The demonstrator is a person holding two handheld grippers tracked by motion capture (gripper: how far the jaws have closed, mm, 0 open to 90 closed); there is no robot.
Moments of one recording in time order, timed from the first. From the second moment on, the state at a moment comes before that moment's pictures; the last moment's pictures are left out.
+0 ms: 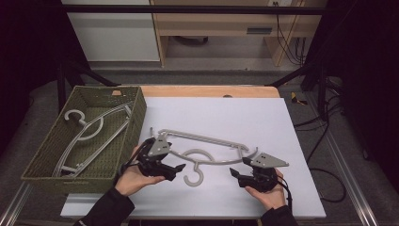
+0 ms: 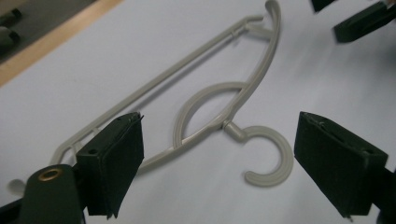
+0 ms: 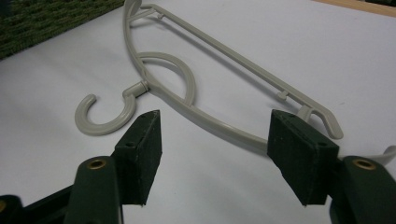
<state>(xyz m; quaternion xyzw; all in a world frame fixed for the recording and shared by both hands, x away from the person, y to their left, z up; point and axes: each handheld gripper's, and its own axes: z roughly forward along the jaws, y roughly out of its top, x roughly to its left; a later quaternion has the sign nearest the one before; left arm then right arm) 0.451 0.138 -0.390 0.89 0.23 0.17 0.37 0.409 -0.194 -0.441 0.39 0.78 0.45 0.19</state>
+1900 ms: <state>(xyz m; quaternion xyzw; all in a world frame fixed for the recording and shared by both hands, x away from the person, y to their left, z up) 0.504 0.135 -0.451 0.93 0.25 0.14 0.24 0.404 -0.191 -0.442 0.38 0.79 0.46 0.18</state>
